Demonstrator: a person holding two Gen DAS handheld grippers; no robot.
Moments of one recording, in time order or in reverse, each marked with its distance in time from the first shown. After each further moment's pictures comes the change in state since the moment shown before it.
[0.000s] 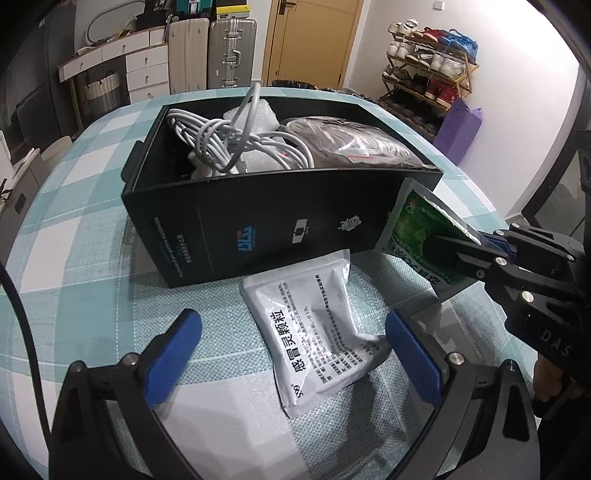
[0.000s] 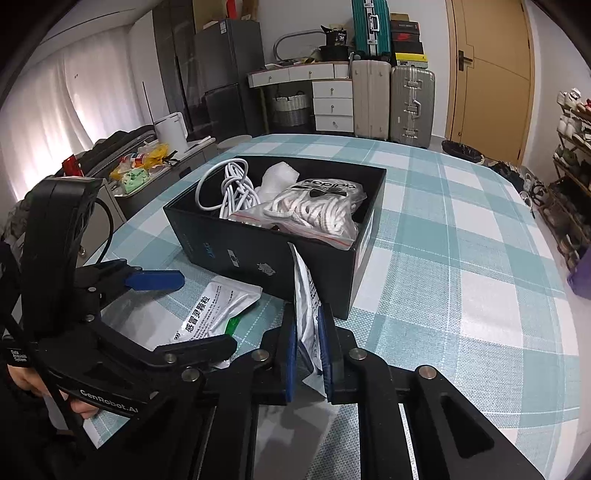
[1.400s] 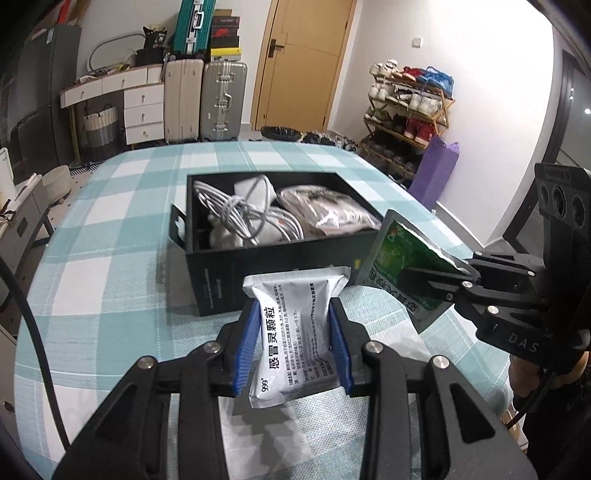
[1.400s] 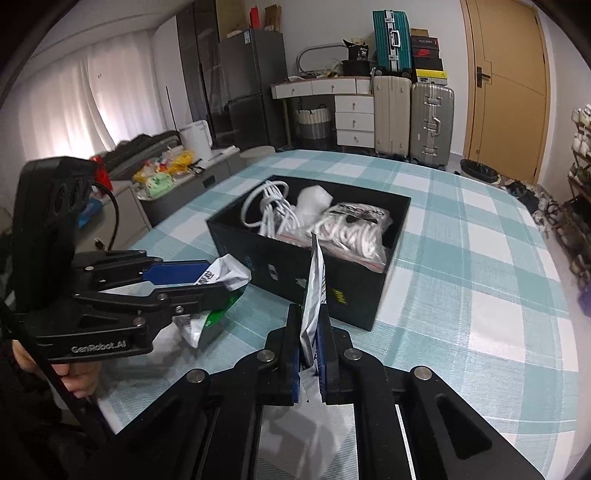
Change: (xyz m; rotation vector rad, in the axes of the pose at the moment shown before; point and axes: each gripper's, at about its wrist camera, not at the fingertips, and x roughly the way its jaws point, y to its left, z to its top) left arm -0.066 0.017 0.003 0.019 -0.187 -0.059; right arm -0.029 0.016 0.006 -0.031 -0.069 0.096
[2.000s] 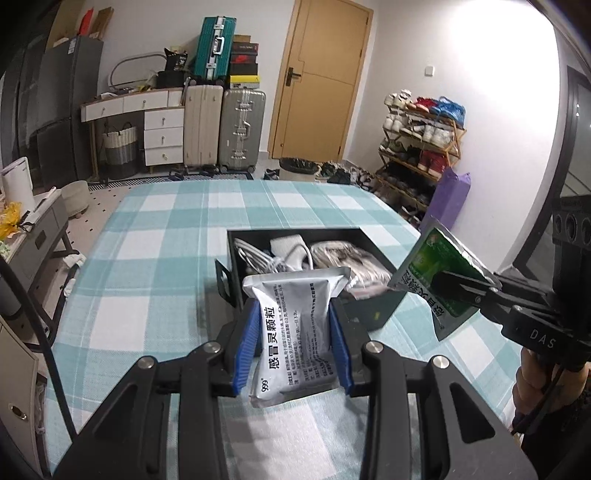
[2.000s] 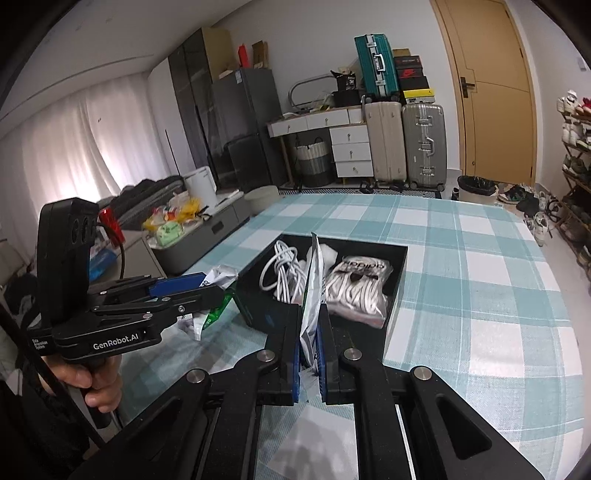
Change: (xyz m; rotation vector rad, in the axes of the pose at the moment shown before) left arm -0.025 0.024 0.028 -0.038 -0.117 0.051; right arm -0.032 0.002 0.028 0.085 -0.149 0.019
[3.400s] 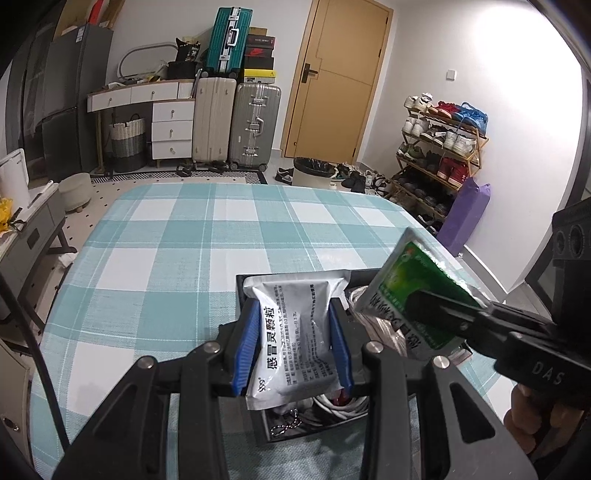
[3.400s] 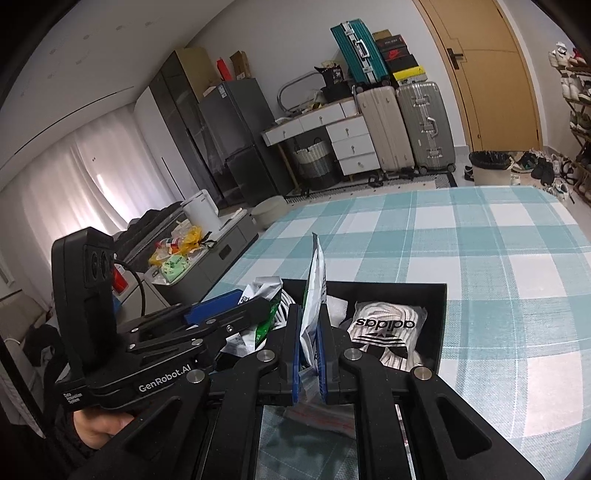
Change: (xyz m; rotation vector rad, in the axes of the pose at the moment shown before) left arm 0.081 0.024 0.036 -0.039 0.016 0.026; right arm 0.089 -0.025 0.045 0.151 0.021 0.087
